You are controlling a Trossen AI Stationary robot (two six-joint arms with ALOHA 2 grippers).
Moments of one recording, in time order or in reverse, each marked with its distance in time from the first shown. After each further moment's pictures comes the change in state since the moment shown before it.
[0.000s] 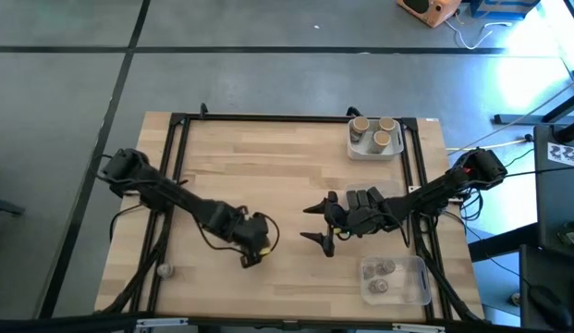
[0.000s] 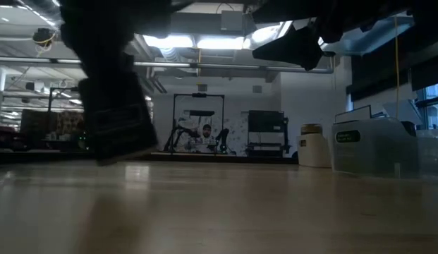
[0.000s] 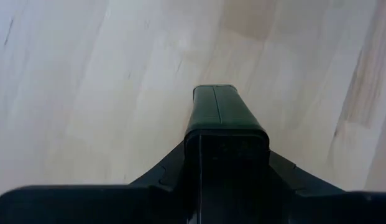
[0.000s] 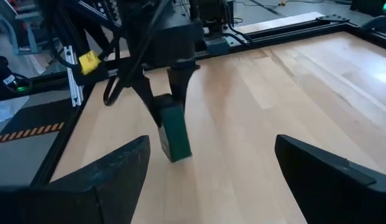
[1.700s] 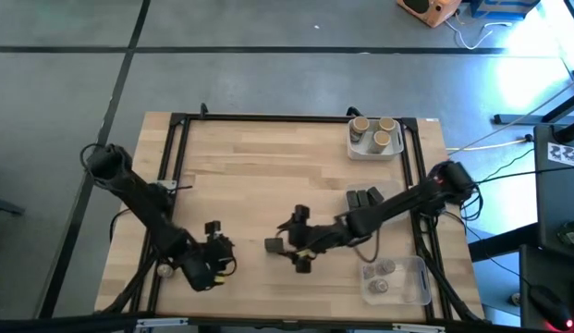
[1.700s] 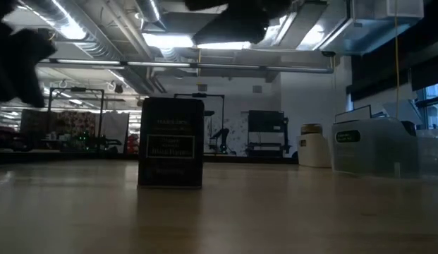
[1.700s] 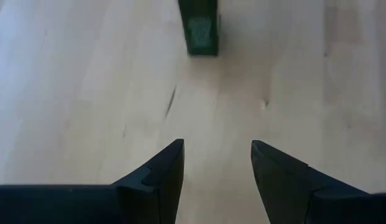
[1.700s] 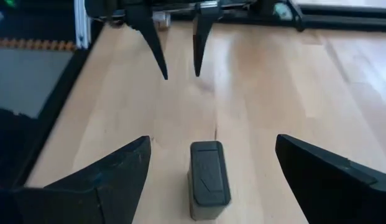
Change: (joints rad) left arm -0.402 -0.155 -0.277 0.135 -0.415 -0.125; right arm 0.000 0.316 0.519 -0.448 -0.109 -0.154
